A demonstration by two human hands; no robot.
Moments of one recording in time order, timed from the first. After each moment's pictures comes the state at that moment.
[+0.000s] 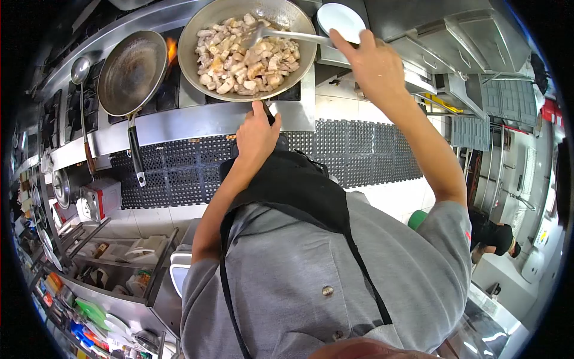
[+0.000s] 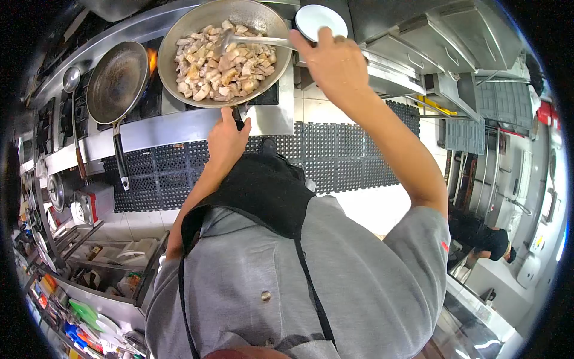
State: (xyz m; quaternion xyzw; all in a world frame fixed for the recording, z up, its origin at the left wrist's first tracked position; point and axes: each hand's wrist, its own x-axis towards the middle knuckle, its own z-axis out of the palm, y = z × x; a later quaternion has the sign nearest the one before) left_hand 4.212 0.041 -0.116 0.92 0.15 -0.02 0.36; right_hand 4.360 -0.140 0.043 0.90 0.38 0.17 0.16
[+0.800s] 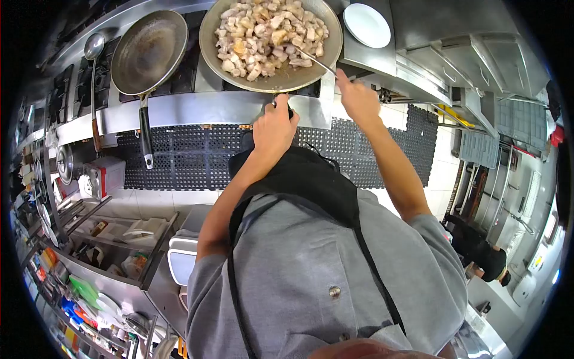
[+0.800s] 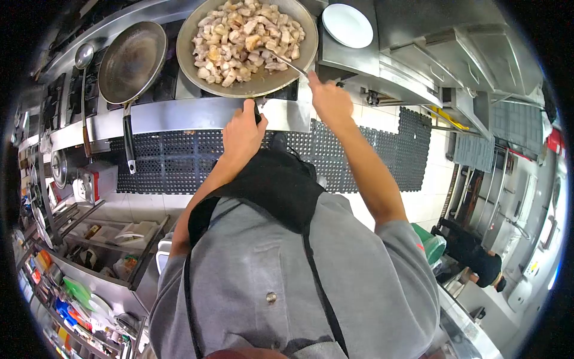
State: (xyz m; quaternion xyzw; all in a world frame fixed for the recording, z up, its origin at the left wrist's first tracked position) left_hand 4.206 0.042 -0.120 0.93 0.14 -0.01 0.33; right_hand 4.336 -0.144 -0.090 0.97 0.22 -0.08 0.06
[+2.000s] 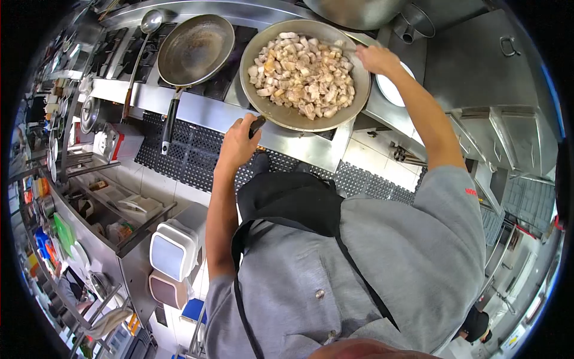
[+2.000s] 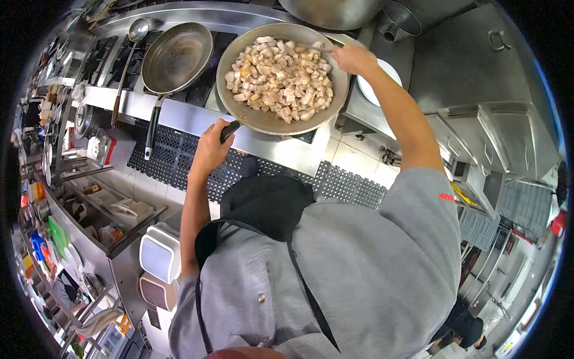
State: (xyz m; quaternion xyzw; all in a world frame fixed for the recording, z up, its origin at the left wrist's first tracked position) left_hand 4.187 0.125 -0.120 0.91 0.19 0.09 0.36; right_hand 4.592 -0.068 -0.076 0.88 0.45 -0.13 0.10
